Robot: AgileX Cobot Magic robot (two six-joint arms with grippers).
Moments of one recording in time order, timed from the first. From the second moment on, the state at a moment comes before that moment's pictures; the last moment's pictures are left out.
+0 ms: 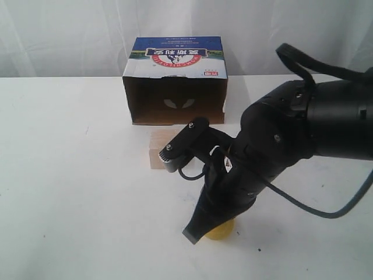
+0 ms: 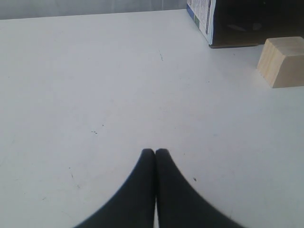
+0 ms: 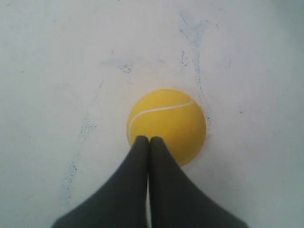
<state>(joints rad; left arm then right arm) 0.01 0.00 0.02 -0.16 0.36 0.13 0.76 1.58 -0.97 0.00 0.68 -0.13</state>
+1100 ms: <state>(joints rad) 0.01 0.00 0.02 -0.16 0.36 0.13 0.69 1.67 -0.97 -0.13 0.59 -0.10</state>
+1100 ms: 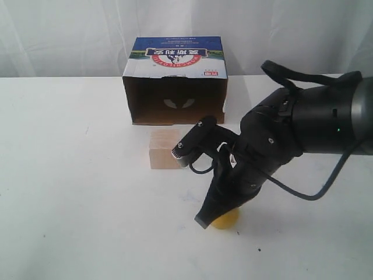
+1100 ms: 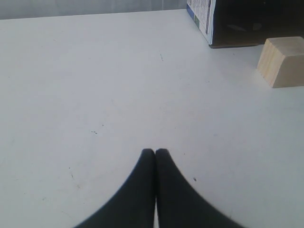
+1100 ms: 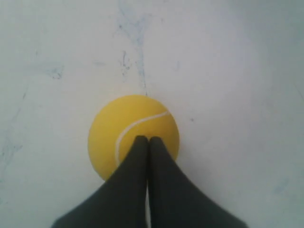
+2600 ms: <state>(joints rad) 0.01 0.00 0.02 -0.16 0.36 0.13 0.48 1.94 -1.21 -0.28 0.51 0.01</state>
